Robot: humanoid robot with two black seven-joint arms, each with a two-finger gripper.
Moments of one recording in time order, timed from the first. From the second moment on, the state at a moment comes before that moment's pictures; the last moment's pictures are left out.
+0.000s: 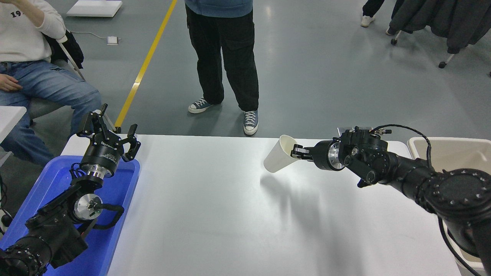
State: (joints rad) left arm -0.59 0.31 -0.87 -0.46 0.19 -0.49 -0.65; right arm 1.22 -0.13 -0.43 0.46 -0.61 0.27 0.31
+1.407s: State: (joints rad) left arm -0.58 0.31 -0.87 -0.46 0.19 -0.49 -0.65; right arm 1.33 -0.99 -0.35 0.84 -0.54 0.30 0.32
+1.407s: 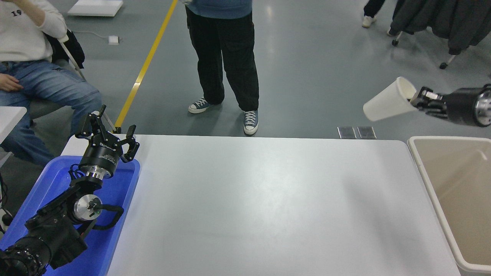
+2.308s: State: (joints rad) left arm -0.58 0.30 -0.87 -0.46 0.19 -0.49 -0.65; right arm 0.66 -0.72 0.17 0.11 0.29 0.22 0.08
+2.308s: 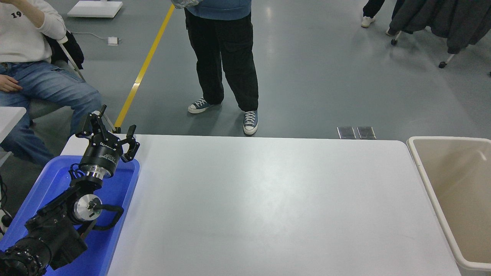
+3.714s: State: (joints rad) left arm -0.58 0.31 -0.87 -0.46 0.19 -0.49 -0.65; right arm 0.53 -0.42 0.54 0.02 0.34 -0.07 -0.11
